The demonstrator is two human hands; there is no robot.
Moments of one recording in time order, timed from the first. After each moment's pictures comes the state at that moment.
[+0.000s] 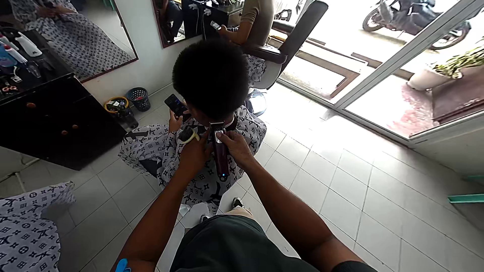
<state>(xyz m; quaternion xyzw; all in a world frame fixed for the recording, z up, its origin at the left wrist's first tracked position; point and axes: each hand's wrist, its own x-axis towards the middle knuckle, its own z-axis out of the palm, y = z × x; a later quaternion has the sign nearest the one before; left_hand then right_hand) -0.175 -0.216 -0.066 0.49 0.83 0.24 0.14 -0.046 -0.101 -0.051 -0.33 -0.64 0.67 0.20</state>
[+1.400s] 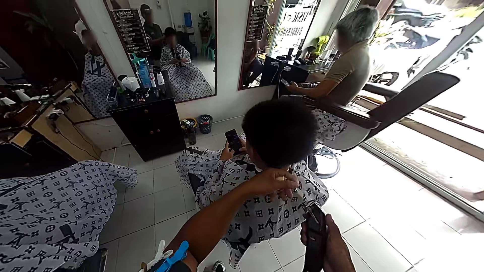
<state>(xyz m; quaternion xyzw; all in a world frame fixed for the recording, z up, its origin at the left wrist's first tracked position) -0.143 -0.173 0.012 0.48 0.55 0.51 0.44 0.077 -0.066 -0.096 -0.29 -0.47 0.80 0.23</state>
